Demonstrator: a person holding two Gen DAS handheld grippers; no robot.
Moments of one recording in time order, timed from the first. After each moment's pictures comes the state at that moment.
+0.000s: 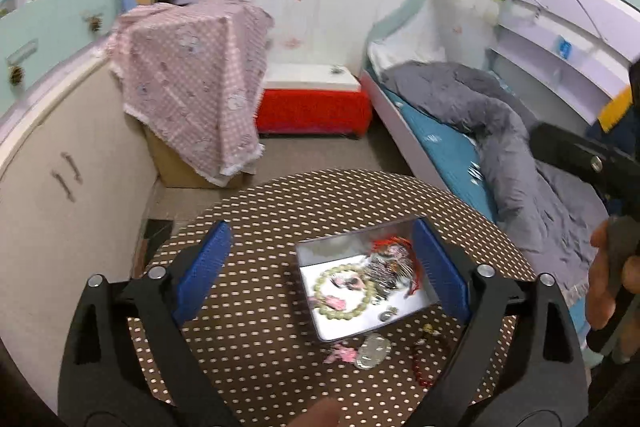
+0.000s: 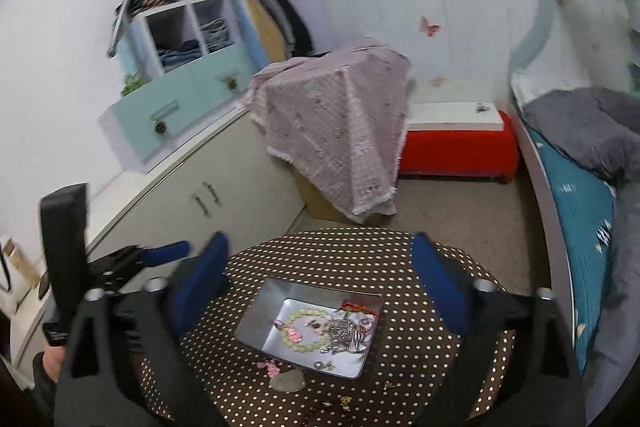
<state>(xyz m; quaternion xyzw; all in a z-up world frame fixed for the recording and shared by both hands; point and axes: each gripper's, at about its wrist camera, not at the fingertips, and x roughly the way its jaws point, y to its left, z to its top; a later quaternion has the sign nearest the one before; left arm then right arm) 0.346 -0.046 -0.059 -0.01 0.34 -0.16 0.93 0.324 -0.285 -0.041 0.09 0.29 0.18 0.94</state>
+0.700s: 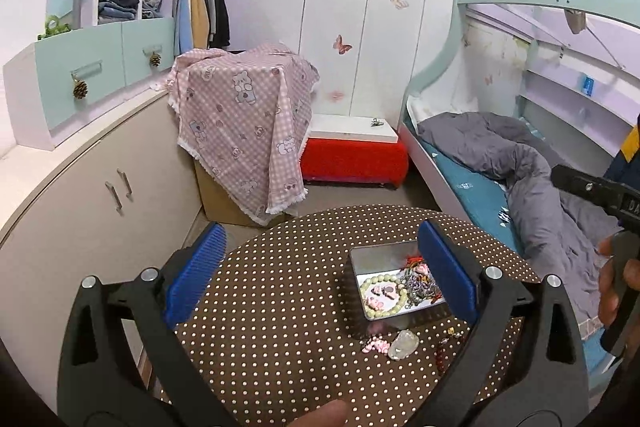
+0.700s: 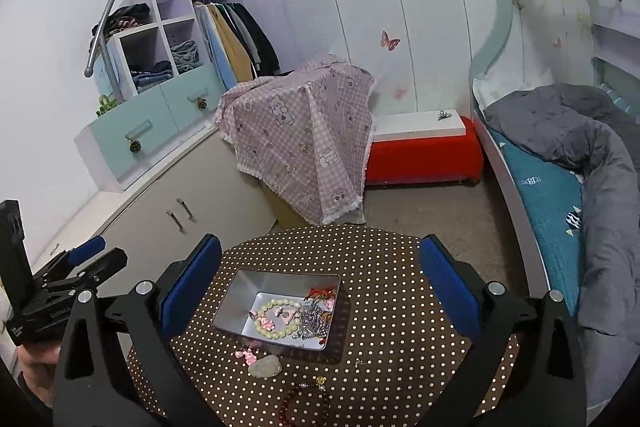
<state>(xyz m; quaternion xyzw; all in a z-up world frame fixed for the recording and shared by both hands) 0.277 -0.014 -0.039 -0.02 0.25 -0.09 0.96 0.285 -0.306 -0.041 0.10 0.26 0.13 0.95</state>
